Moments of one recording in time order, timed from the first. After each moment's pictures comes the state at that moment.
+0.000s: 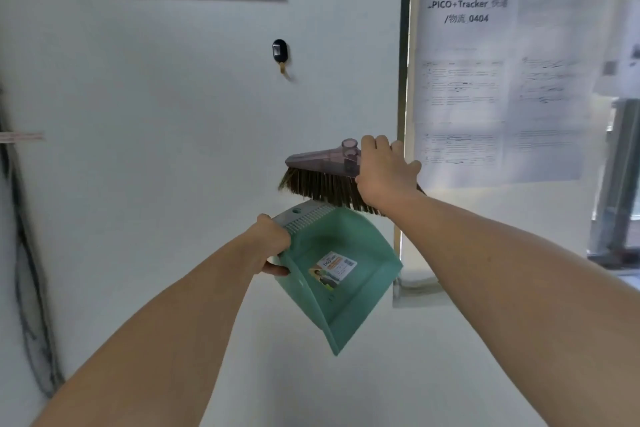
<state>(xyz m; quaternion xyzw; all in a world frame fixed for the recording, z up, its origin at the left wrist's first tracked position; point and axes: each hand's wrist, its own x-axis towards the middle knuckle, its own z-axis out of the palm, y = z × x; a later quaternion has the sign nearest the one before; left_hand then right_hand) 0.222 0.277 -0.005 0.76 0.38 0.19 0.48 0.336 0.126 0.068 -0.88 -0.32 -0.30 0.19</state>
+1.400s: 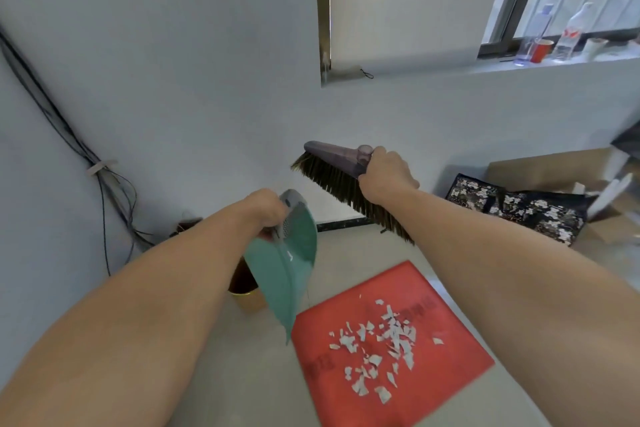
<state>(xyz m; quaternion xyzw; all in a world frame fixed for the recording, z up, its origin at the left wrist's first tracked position) -0.039 -0.091 -0.231 0.80 0.43 -0.06 0.41 0.085 -0.254 -0.204 -0.96 -0.18 0.06 0.21</state>
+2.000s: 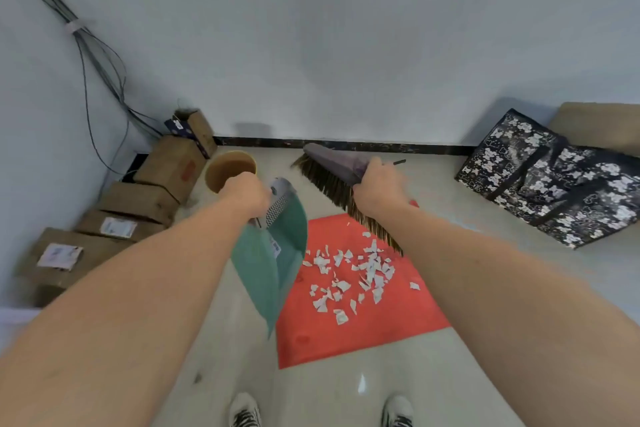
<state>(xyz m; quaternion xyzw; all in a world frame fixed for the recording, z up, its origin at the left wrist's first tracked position) 0.031 -0.199 -0.423 0.80 0.54 -0.11 0.25 0.191 -0.341 -0.439 -0.94 -0.25 0.19 0.16</state>
